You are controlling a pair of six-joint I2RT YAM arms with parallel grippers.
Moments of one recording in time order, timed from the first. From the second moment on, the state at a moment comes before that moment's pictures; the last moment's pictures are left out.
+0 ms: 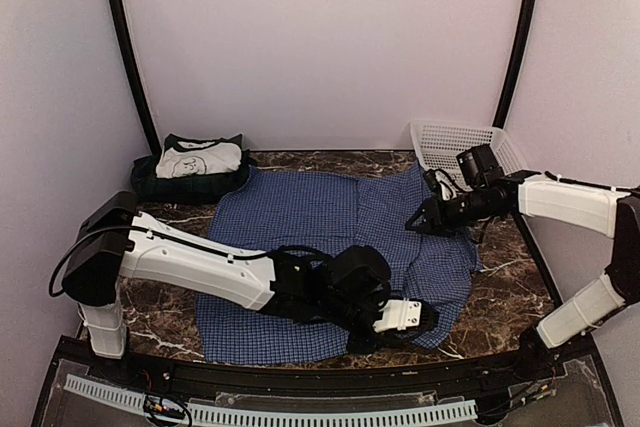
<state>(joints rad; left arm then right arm) -1.35 1.93 1.33 -0.14 0.27 0.37 0.39 1.39 0.90 -0.44 -0.54 0.37</state>
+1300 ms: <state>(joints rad) -1.37 2.19 1.59 -0.36 0.04 0.61 0.34 1.85 1.02 -0.25 -0.50 0.25</state>
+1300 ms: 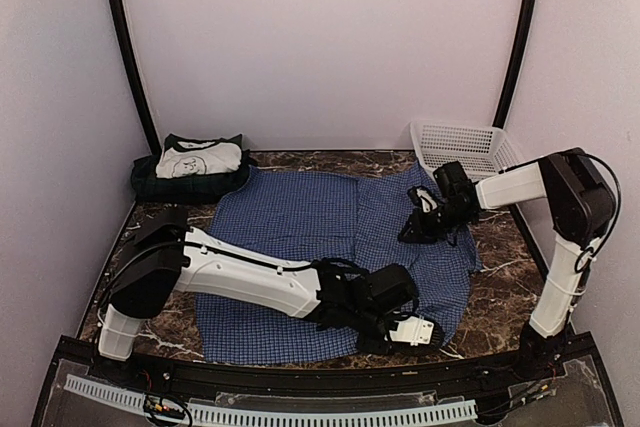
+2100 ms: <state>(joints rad) -1.06 2.13 1.70 -0.33 0.40 0.30 0.27 1.59 1.10 -0.37 -0.49 0.26</state>
